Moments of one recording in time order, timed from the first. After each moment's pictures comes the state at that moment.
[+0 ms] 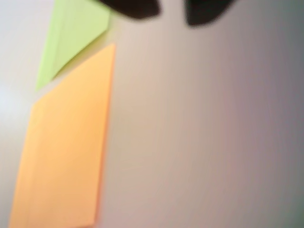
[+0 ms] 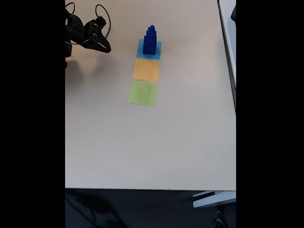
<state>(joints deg) 2.0 192.4 181.9 54.8 -0.7</state>
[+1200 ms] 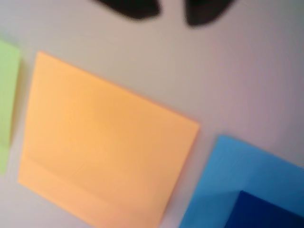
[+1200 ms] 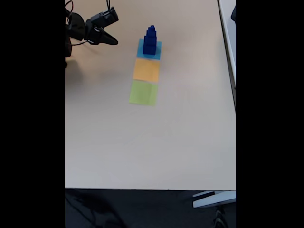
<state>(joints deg) 1.2 188.0 176.0 42.8 63.0</state>
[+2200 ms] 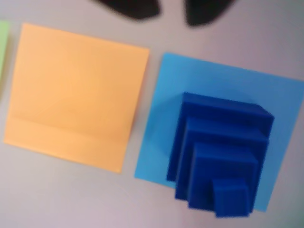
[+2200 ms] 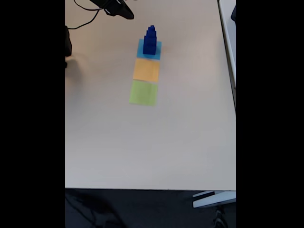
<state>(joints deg) -3.0 124.9 105.9 62.8 82.1</state>
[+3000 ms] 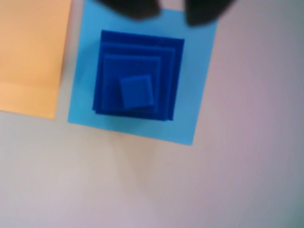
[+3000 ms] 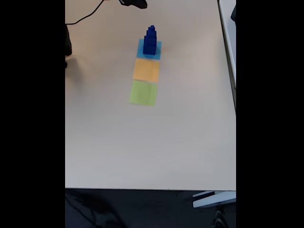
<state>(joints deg) -8.1 107.2 86.7 64.5 90.1</state>
